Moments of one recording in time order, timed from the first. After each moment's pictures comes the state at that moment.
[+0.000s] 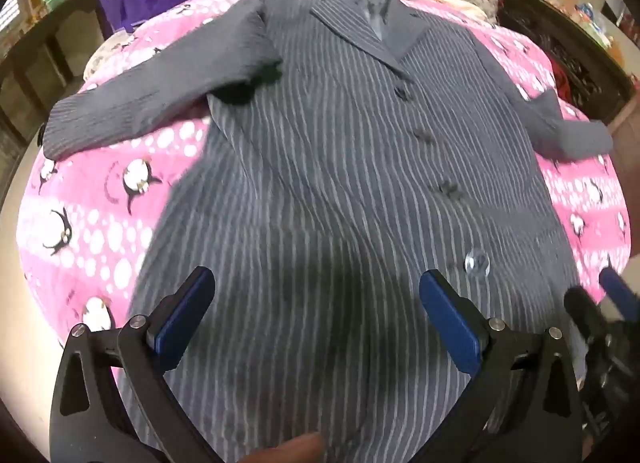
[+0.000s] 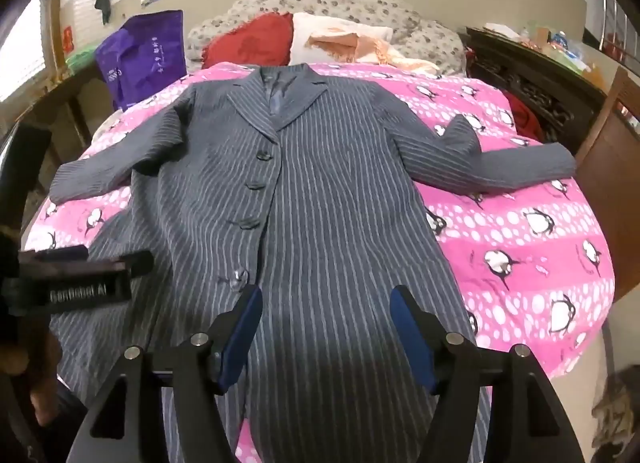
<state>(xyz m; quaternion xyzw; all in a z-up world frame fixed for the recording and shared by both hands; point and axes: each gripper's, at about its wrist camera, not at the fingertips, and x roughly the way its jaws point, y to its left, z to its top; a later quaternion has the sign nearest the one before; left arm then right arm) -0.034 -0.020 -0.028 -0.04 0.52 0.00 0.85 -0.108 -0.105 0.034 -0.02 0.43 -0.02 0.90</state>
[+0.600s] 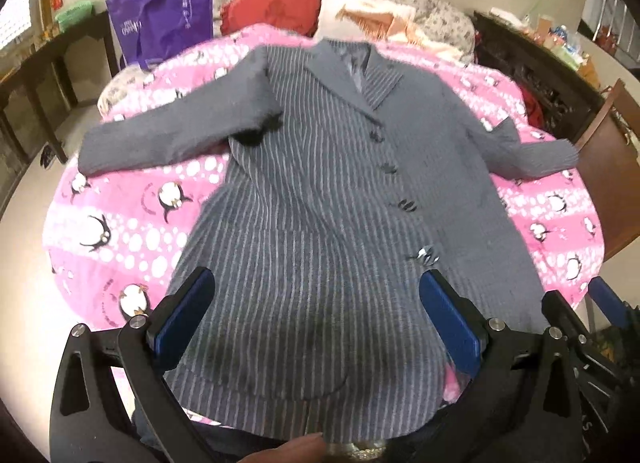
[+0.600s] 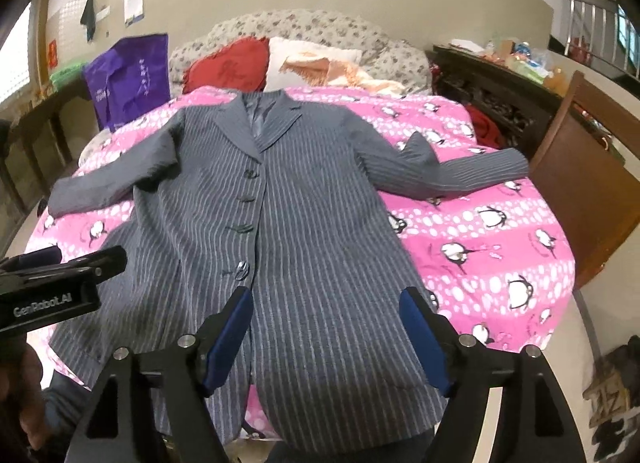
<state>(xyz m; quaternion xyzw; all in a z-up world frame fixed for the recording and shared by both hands) -0.095 -0.018 0.033 -0.05 0.44 -0.01 0.90 -0.163 -0.096 0.071 -0.02 0.38 -0.07 0.92</state>
